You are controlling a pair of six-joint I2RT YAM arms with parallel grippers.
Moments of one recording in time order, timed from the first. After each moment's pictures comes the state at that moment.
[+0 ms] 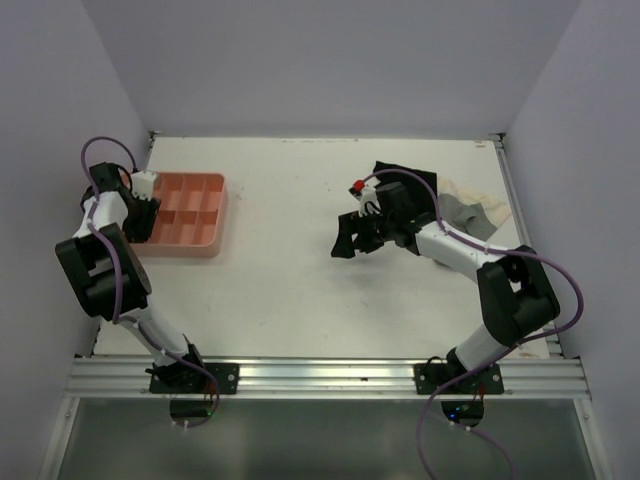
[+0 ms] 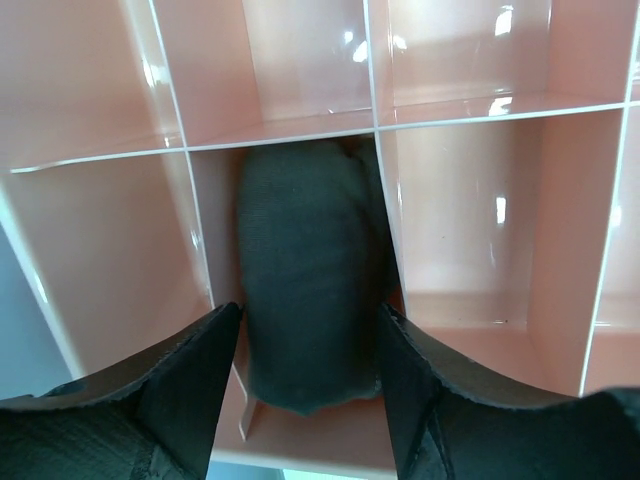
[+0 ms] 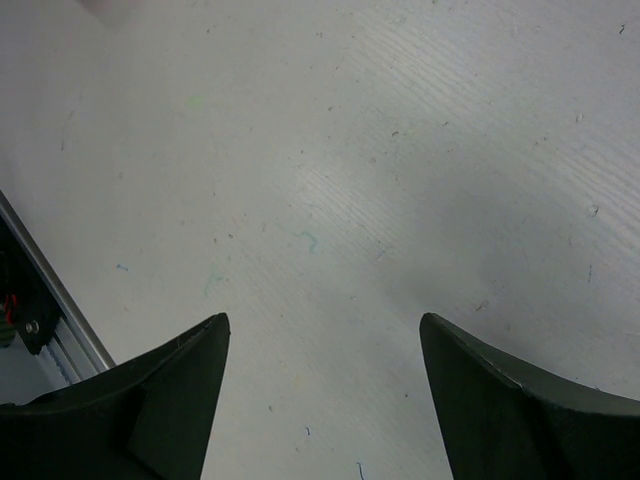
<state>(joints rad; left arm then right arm) 0.46 1.79 1.29 -0.58 0.05 0.62 0.48 1.60 0.98 -0.19 -0.49 0.23</state>
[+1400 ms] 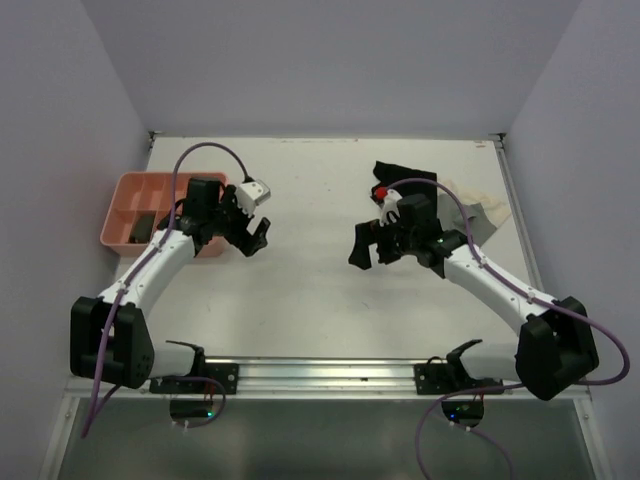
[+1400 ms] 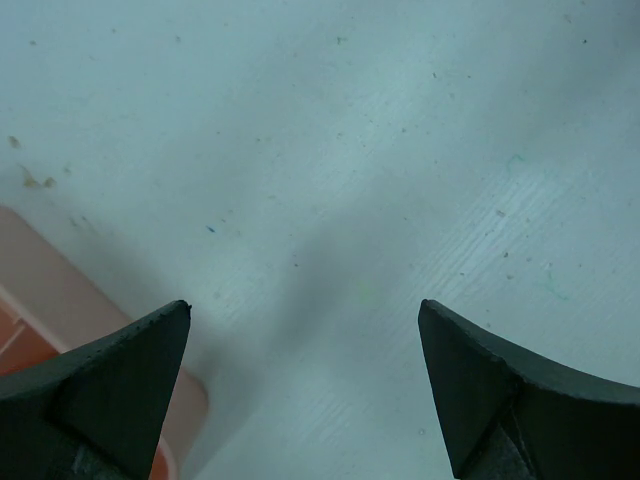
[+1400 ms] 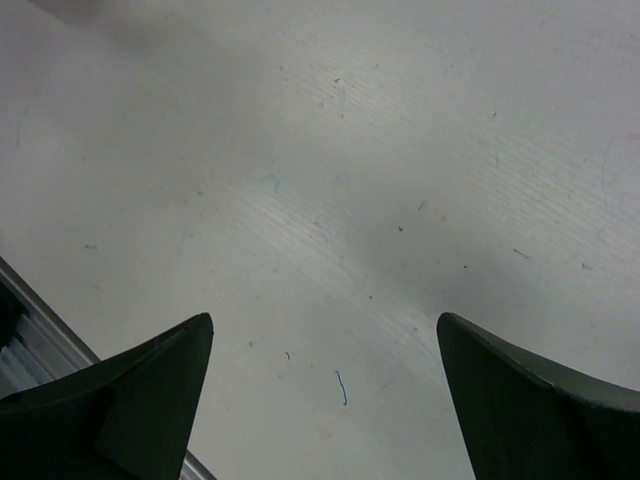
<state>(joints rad) -0.18 1.31 0.96 -0.43 0.44 0.45 0.48 1.31 0.89 -0.33 -0.32 0.22</state>
